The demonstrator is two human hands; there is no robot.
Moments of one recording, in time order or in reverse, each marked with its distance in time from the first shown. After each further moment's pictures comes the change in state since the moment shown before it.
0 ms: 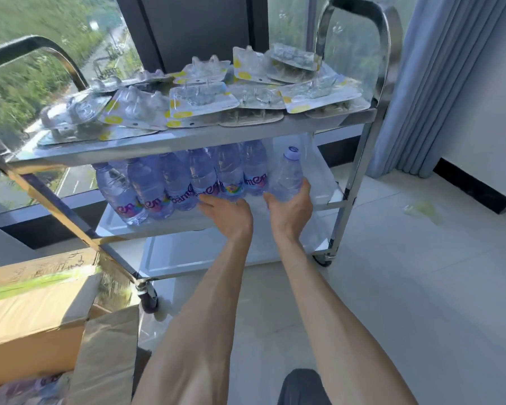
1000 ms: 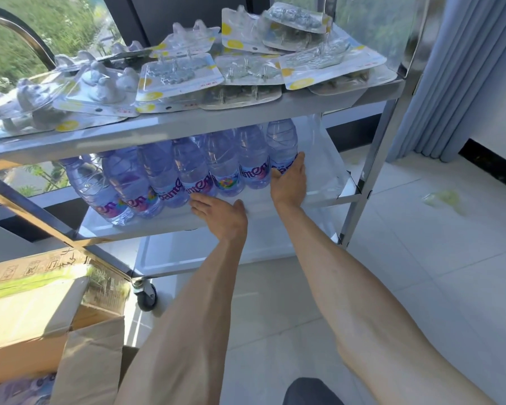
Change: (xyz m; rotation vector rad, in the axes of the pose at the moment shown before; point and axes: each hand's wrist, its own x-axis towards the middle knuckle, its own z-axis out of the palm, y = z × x) left_hand 0.038 -0.032 0.046 0.157 -0.001 -0.041; right_hand 0.100 0.066 0.068 -0.344 -0.241 0.031
